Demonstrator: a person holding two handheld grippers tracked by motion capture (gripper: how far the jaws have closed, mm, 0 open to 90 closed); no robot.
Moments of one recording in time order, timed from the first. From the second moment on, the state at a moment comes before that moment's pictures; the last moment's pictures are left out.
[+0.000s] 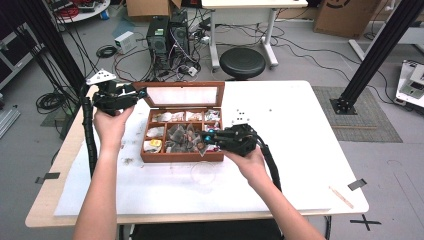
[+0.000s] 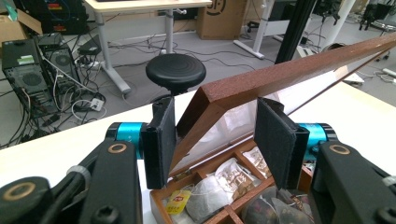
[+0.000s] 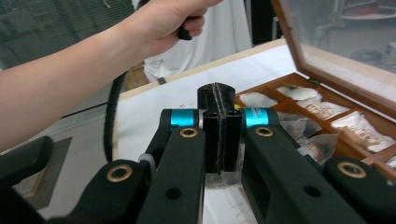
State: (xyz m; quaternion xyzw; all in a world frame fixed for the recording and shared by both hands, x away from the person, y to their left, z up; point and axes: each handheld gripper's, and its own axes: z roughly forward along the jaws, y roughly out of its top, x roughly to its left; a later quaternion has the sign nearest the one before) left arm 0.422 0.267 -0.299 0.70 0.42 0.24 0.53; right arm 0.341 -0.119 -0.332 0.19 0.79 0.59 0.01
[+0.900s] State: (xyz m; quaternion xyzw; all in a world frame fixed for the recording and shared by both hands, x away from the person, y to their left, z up) left arm 0.421 0.266 -0.299 0.70 0.42 0.24 0.53; right arm 0.307 -0.136 -0.352 0.16 0.78 0.61 -0.03
